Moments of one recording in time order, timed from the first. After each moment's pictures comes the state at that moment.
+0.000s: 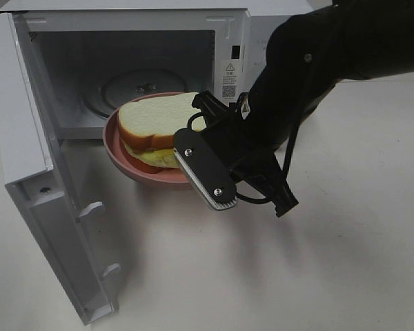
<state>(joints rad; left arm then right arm) 0.00 0.00 -0.50 -0.16 1.04 0.11 0.71 1.77 -1.11 0.01 0.51 -1.54</state>
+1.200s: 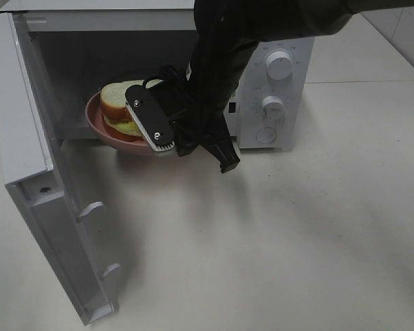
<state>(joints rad) 0.00 0.00 -0.50 -0.16 1.04 0.11 0.70 2.06 -1.57 0.00 0.71 -1.44</state>
